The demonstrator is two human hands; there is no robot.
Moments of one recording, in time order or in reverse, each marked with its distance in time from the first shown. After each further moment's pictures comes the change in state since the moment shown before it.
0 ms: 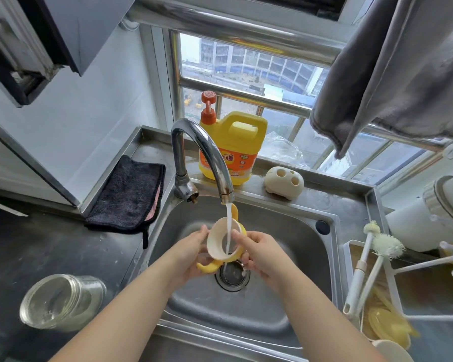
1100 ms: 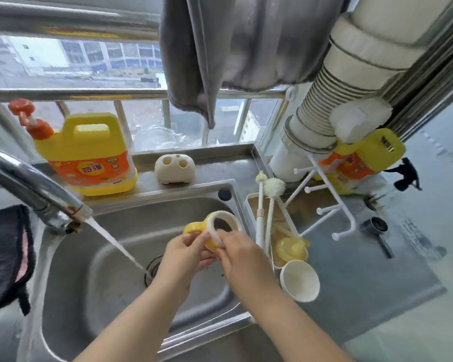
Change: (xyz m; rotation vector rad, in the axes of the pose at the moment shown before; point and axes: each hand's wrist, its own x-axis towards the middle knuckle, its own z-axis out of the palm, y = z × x) left_hand -0.005 -0.025 0.154 0.135 -0.124 0.172; right_hand -0.096 0.058 -0.075 -0.914 0.690 -0.440
